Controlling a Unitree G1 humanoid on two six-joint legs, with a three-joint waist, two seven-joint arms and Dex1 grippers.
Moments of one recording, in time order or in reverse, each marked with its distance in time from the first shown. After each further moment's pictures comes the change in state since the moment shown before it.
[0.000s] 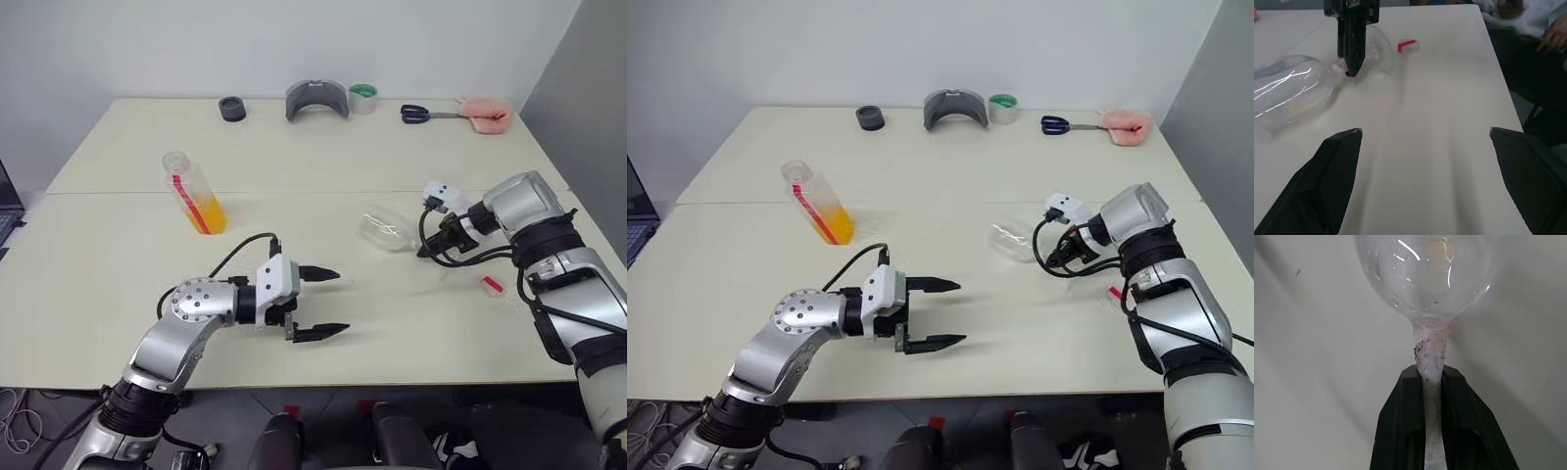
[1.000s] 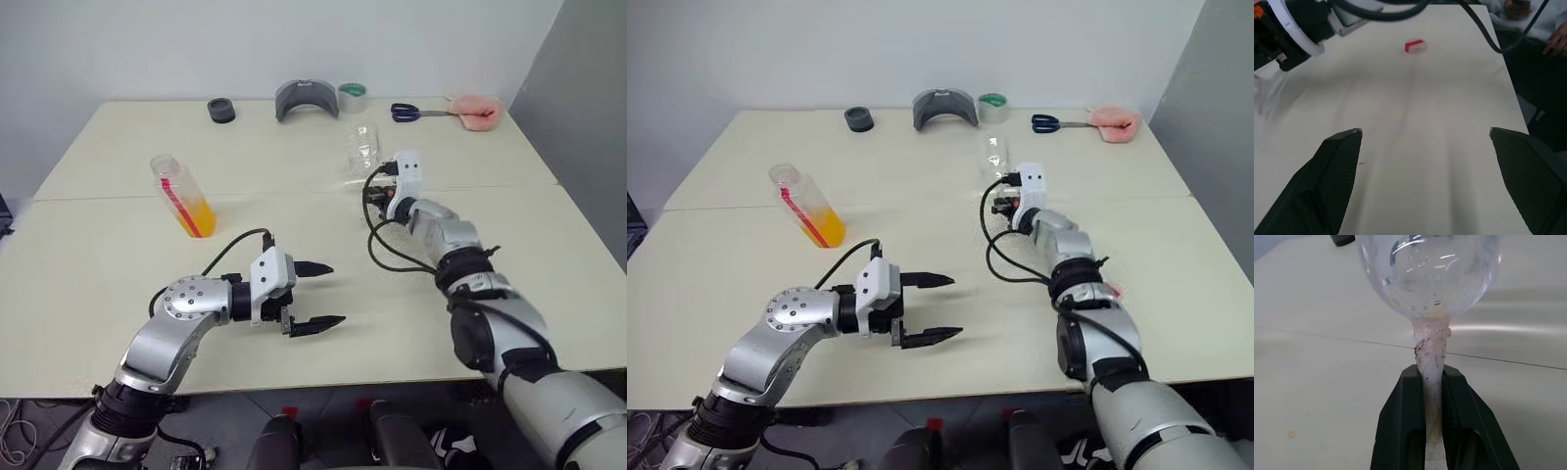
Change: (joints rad) left arm 0.000 0.019 0.031 -0.038 -0.035 0.076 0.032; right arm 0.102 0.469 -0.589 0.114 0.366 -0.517 -1.078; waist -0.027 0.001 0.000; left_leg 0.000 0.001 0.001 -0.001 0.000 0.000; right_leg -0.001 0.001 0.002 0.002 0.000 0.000
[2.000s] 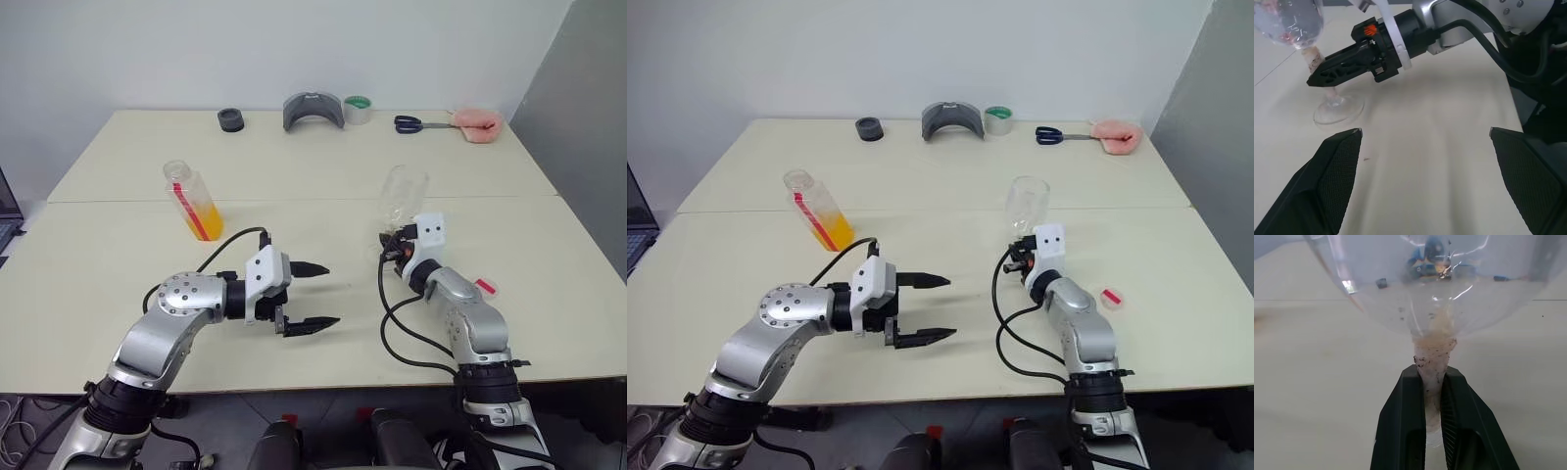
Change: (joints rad) left arm -0.005 0.030 0.047 0.024 -0.010 0.021 0.010; right arm 0.635 0.026 0.200 -0.929 0.045 0.236 -0.100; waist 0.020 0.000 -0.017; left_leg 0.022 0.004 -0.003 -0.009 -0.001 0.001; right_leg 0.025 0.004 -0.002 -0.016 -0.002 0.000
